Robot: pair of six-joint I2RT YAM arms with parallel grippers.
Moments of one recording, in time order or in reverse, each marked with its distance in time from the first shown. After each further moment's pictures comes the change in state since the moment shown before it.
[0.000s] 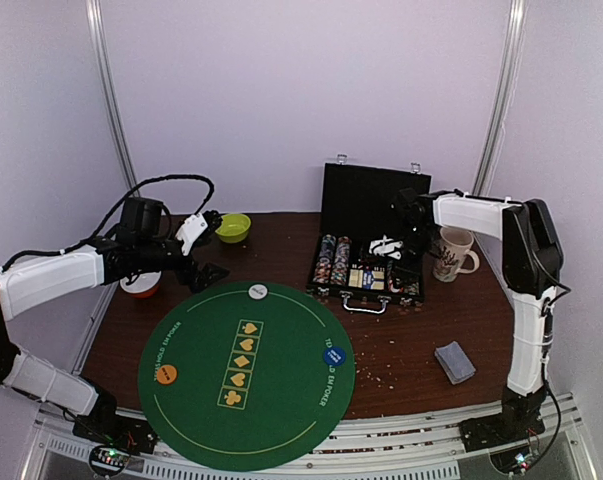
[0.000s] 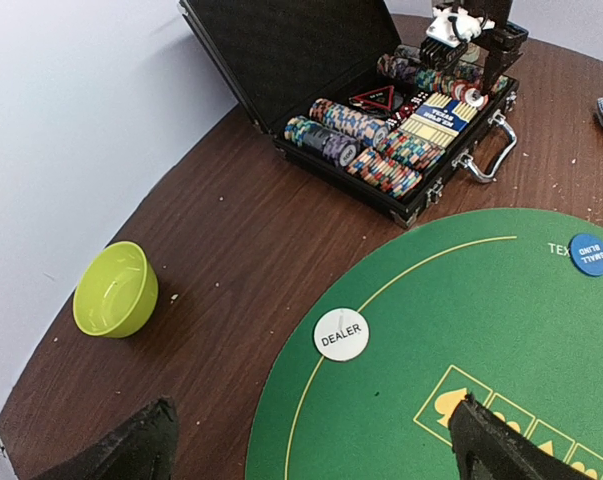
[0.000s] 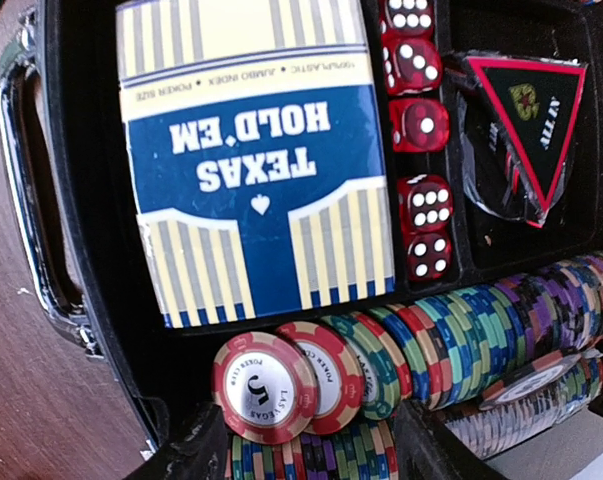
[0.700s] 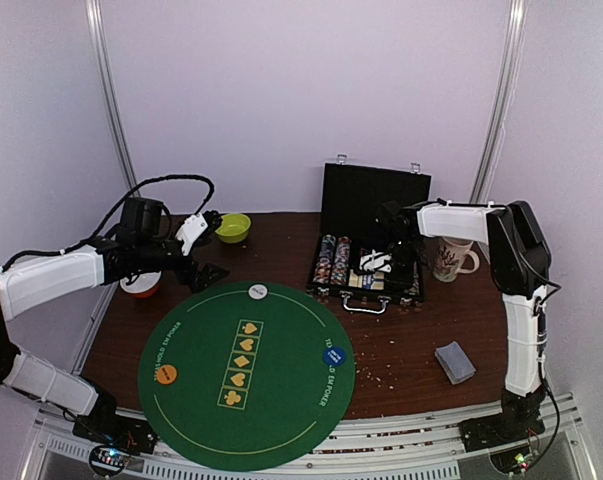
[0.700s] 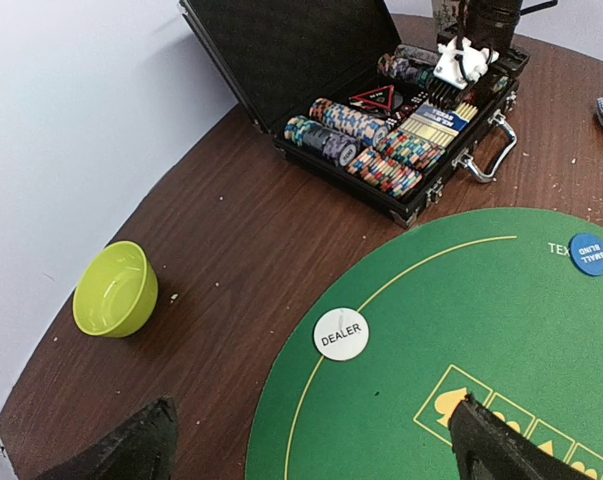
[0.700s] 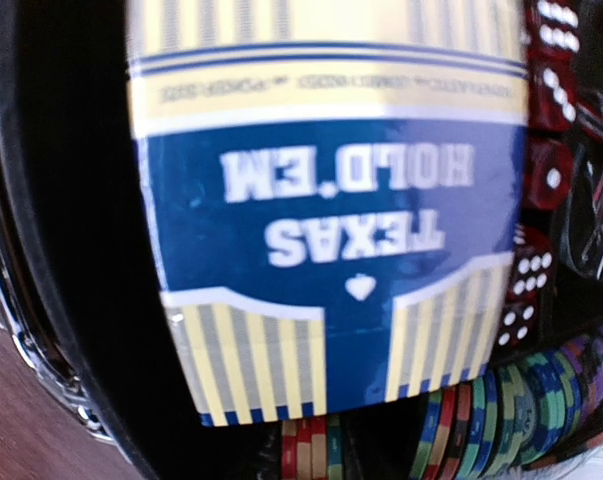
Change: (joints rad) left arm 0.000 0.000 0.000 0.000 0.000 0.000; right arm 0.077 0.058 -0.012 0.018 0.104 -0.025
